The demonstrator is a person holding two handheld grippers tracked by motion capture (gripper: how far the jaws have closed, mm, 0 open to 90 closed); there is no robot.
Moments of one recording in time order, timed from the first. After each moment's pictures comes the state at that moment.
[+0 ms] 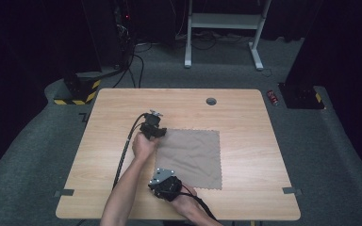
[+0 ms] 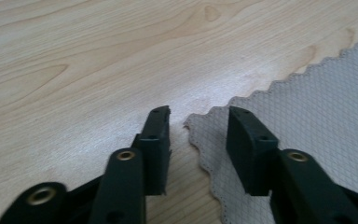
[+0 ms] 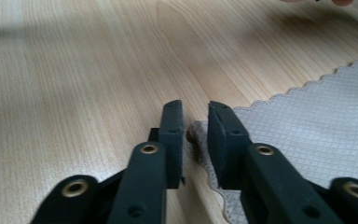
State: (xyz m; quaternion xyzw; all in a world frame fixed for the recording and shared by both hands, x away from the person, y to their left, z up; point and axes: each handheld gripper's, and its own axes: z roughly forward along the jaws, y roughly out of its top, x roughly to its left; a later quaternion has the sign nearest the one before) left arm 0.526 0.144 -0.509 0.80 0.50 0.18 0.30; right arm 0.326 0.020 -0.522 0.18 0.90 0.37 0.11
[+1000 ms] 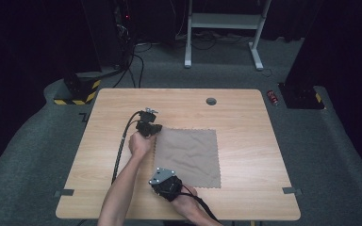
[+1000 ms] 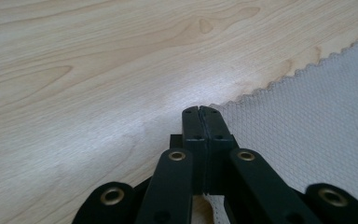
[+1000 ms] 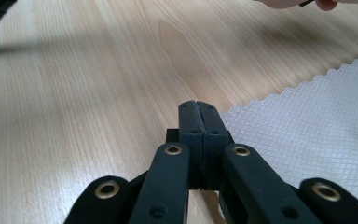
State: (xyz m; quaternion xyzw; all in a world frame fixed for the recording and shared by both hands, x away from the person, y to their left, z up) left arm 0.528 0.167 -0.496 0.78 0.51 0.13 0.33; right arm 0.320 0.019 -0.507 0.17 0.90 0.38 0.12
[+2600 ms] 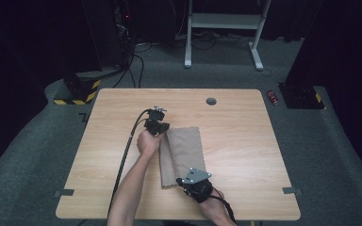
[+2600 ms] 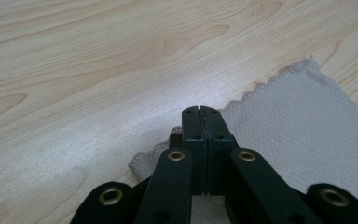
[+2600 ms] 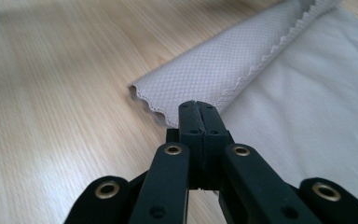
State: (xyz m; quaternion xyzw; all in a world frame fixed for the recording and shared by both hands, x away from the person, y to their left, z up) left arm 0.532 0.129 -0.490 0.79 0.50 0.14 0.33; right arm 0.319 -0.075 -0.509 0.24 0.87 0.40 0.14
